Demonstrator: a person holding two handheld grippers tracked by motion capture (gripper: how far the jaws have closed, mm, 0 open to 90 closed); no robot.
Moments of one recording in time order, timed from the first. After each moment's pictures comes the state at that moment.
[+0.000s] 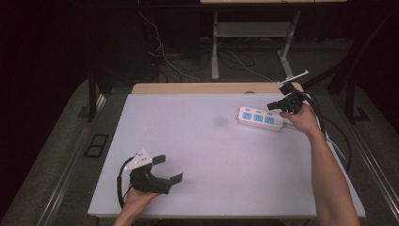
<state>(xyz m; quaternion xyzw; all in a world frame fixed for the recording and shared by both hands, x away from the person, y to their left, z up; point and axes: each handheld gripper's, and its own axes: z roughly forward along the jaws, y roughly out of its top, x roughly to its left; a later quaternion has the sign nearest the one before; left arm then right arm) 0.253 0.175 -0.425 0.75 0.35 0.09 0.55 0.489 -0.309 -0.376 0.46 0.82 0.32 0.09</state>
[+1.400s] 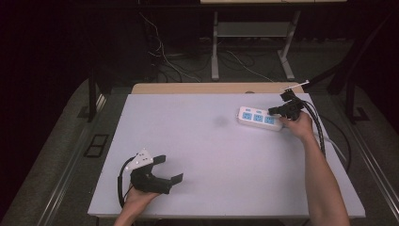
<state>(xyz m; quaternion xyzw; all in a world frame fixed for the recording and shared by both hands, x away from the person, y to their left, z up) 0.254 0.174 -0.427 0.76 0.36 0.09 0.54 0.497 -0.323 -0.420 0.50 0.79 0.33 0.09</state>
